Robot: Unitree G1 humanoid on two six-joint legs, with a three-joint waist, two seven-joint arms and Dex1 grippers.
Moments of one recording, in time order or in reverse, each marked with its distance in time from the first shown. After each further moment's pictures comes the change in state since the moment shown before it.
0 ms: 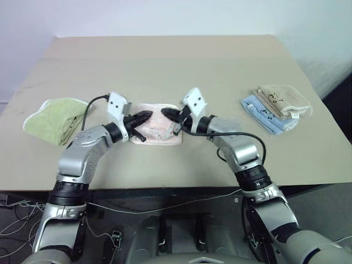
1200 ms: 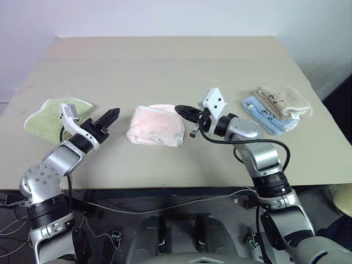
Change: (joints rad) left arm 0.112 -0.099 0.599 -0.061 -0.759 0.544 0.477; right arm 0.081 -0.137 -0.090 -0.209 0.041 -0.066 0.069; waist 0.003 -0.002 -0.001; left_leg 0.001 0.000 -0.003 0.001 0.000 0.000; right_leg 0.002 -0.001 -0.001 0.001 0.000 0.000
